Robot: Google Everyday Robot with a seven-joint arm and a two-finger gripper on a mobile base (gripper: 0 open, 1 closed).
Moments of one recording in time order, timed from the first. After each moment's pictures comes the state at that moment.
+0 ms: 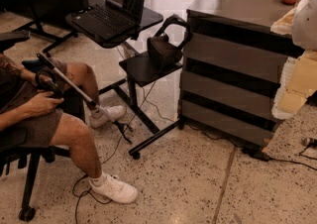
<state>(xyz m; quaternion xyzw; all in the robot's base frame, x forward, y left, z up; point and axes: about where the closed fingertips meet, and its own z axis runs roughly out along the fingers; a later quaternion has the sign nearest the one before) 0.438 -0.216 0.977 -0.60 0.78 -0.04 0.16</state>
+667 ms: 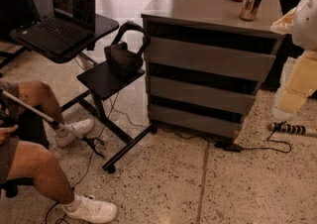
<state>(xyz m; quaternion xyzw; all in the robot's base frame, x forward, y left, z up) 0.438 -0.216 0.977 -0.60 0.78 -0.04 0.16</state>
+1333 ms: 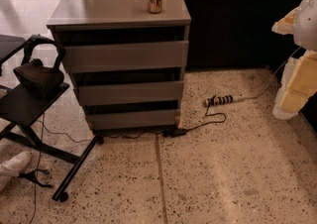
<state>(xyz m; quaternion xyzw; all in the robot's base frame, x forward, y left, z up) 0.438 -0.216 0.977 -0.60 0.78 -0.04 0.16</state>
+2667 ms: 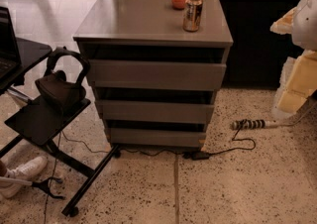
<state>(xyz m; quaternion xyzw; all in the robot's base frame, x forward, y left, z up) 0.438 -0.216 0.977 -0.60 0.78 -0.04 0.16</state>
